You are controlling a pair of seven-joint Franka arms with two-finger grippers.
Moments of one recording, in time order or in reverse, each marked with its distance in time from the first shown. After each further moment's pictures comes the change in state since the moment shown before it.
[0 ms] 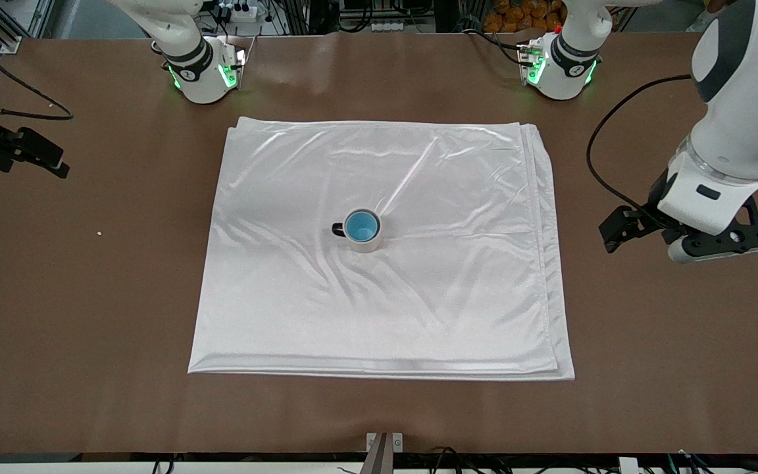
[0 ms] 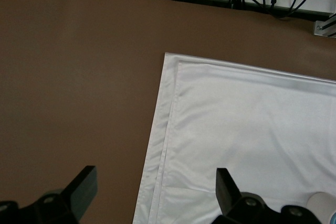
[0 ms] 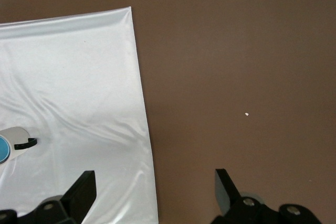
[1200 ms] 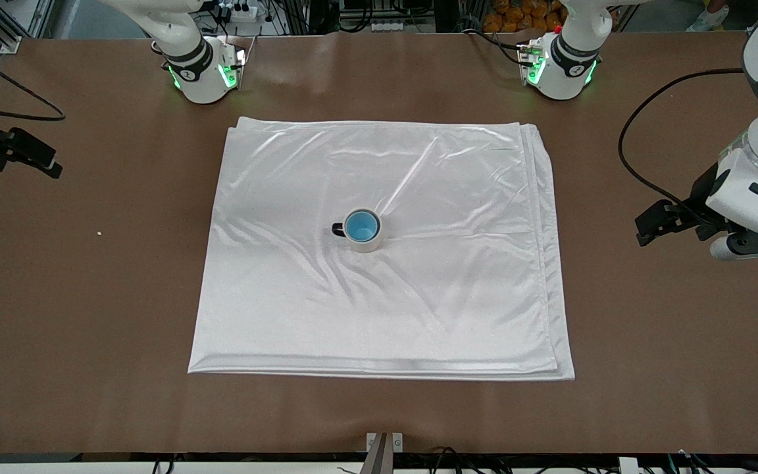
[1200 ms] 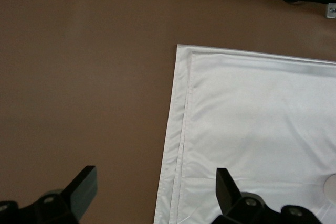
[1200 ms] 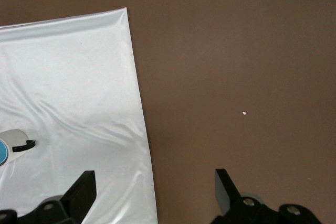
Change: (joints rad) left arm 0.123 -0.014 -0.051 -0.001 -0.030 -0.045 0.140; right arm 0.103 0.000 -0.118 0.000 -0.002 -0.001 0.000
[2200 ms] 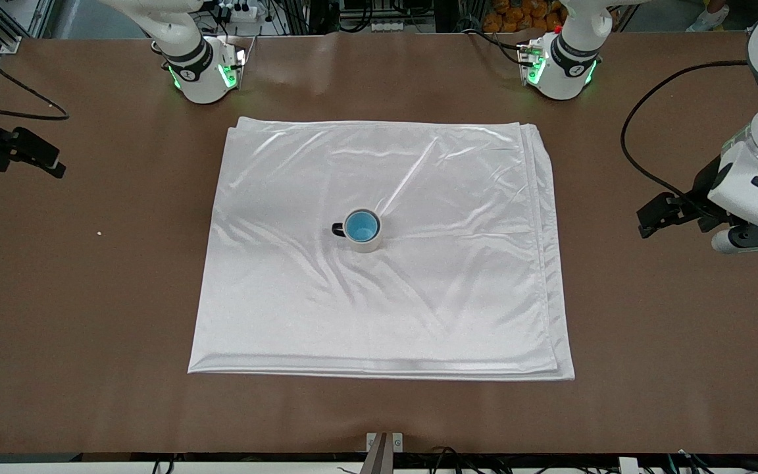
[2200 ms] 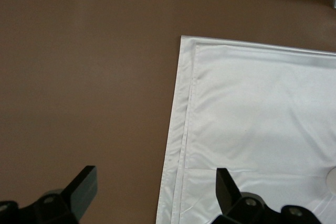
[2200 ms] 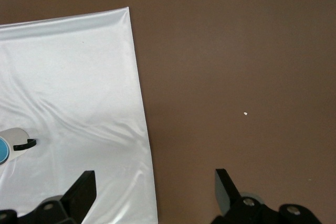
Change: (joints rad) left arm 0.006 -0.015 -0.002 -0.007 0.000 -0.039 0.000; right arm 0.006 0.000 0.001 0.000 0.000 0.000 0.000
